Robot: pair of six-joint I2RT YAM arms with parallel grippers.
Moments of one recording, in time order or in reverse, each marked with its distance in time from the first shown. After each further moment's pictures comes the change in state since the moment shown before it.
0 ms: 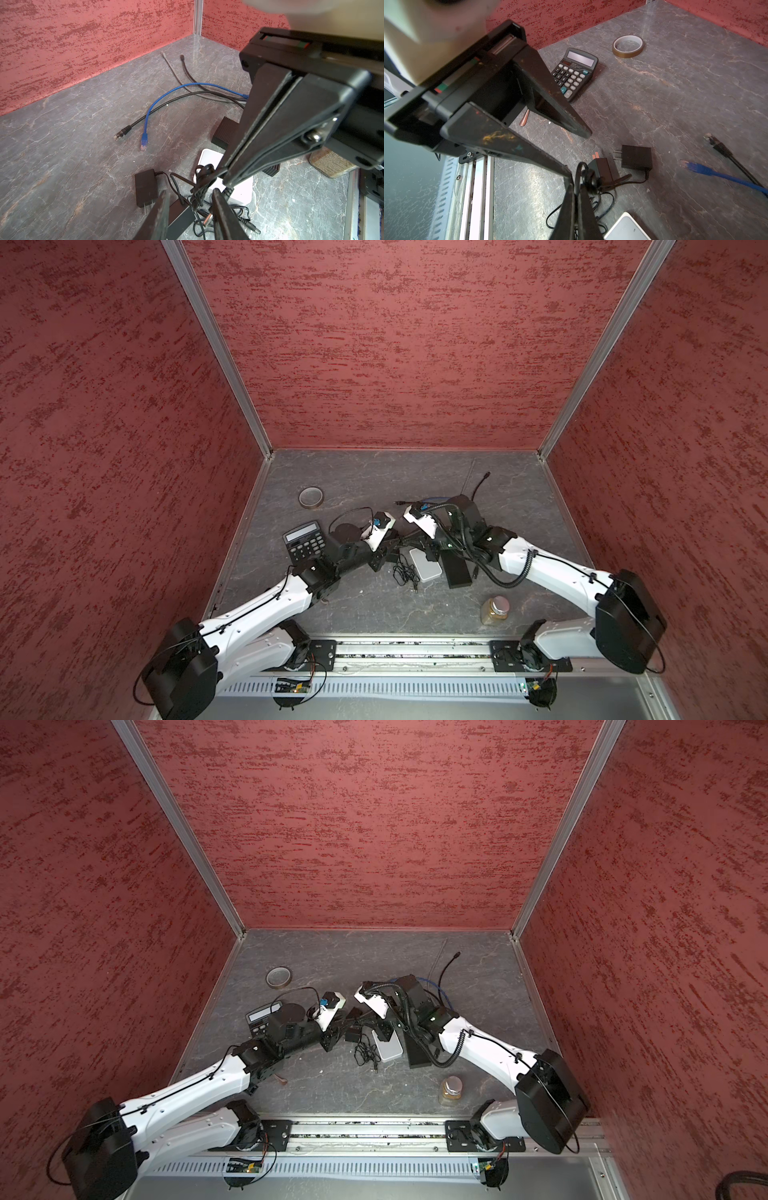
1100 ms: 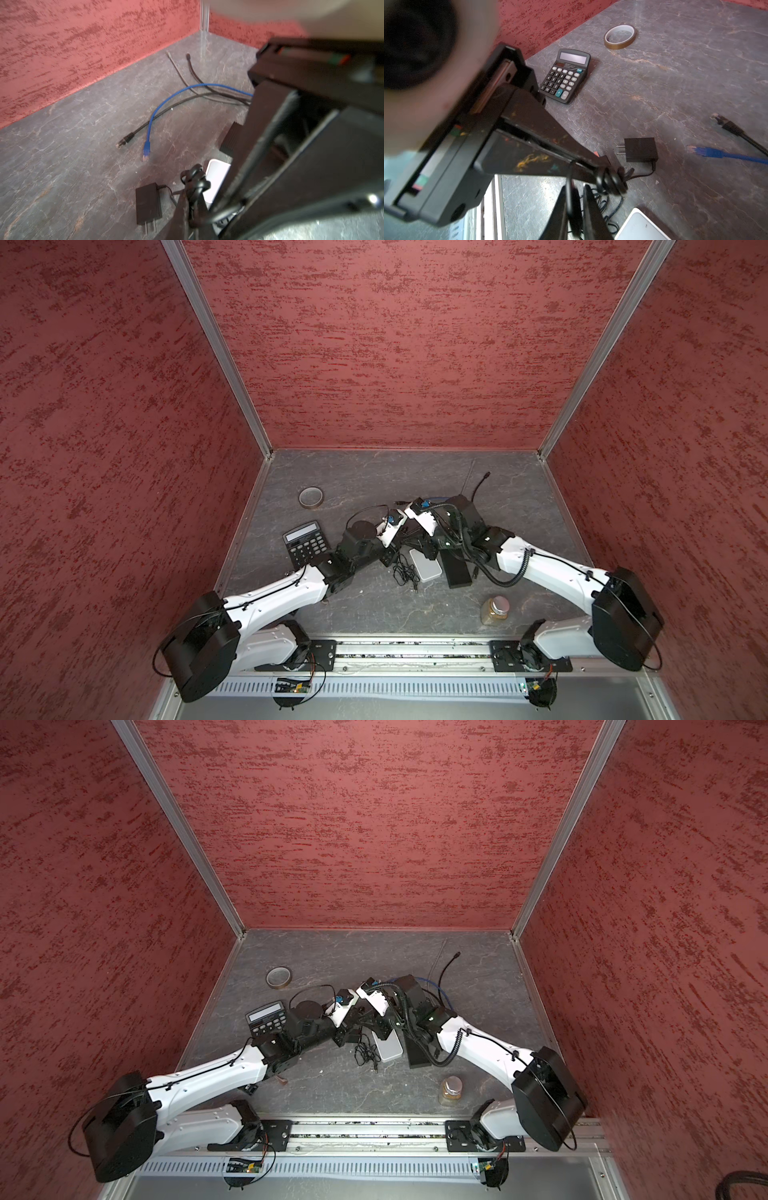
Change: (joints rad) left arm -0.071 0.150 0.059 0.095 -0.135 -0.005; right arm 0.000 0.017 -0.007 0.028 0.039 0.177
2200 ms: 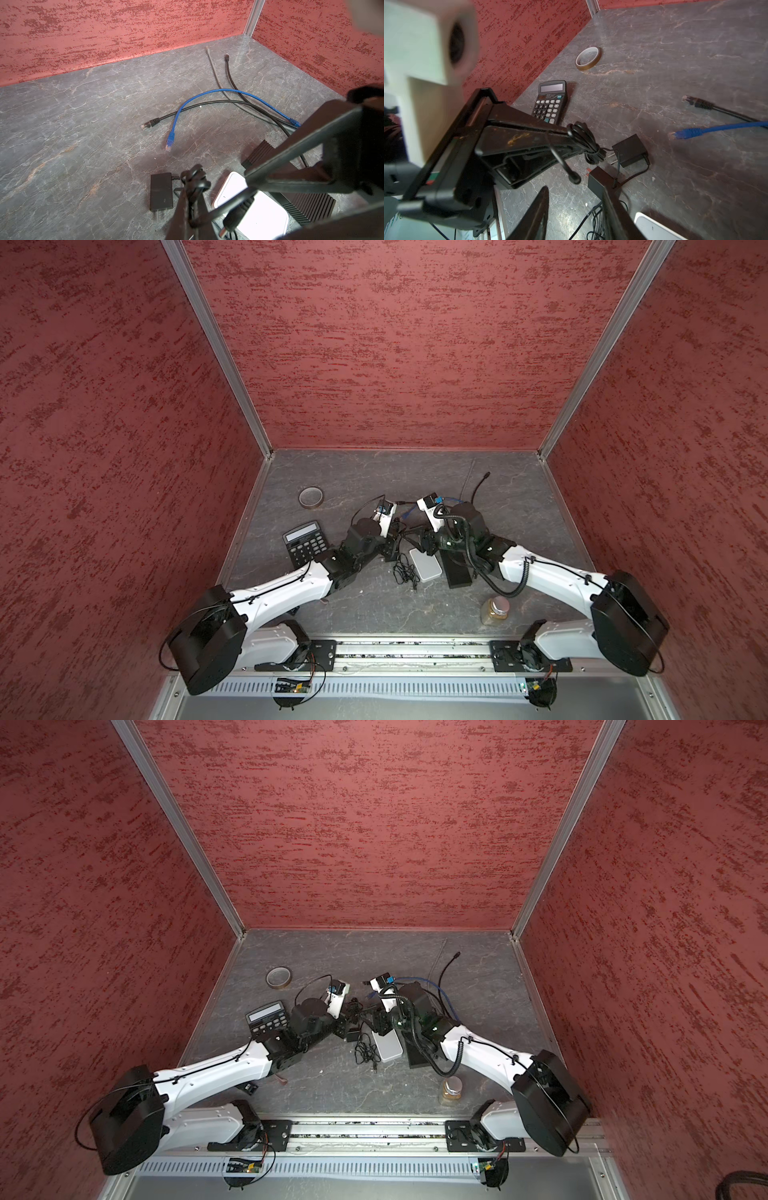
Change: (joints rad) left arm -0.001 0.045 0.036 -0.037 -0.189 -0.213; right arm 0.000 -0.020 -0.125 0.247 0.125 0.333
